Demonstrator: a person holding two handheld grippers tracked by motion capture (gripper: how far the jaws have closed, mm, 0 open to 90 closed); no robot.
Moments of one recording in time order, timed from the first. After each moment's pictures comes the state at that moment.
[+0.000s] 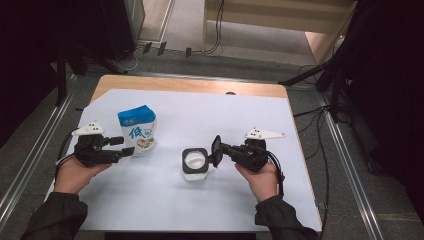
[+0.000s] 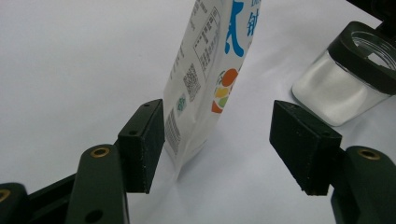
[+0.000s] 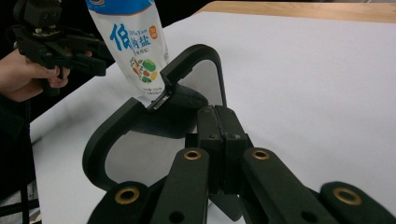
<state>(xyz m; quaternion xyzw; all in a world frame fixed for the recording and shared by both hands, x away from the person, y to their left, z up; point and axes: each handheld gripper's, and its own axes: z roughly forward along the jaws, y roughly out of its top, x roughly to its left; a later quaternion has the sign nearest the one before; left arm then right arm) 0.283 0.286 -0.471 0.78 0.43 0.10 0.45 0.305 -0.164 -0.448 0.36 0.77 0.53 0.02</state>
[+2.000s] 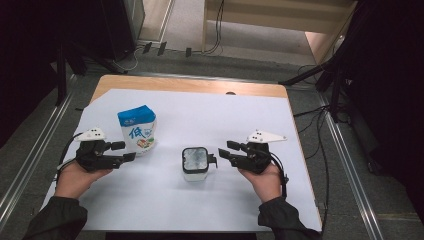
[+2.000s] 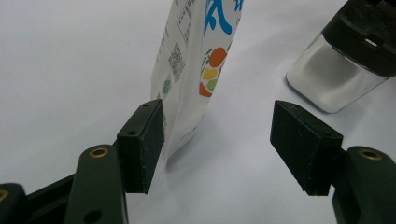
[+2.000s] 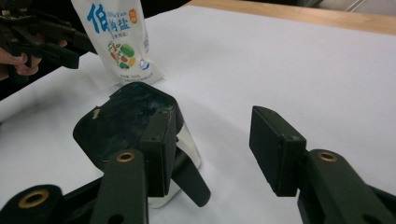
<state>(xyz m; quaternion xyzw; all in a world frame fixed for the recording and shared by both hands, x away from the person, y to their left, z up) 0.277 0.281 -0.480 0.78 0.42 0.10 0.45 0.307 -0.174 -0.458 0.34 0.78 0.52 0.07</state>
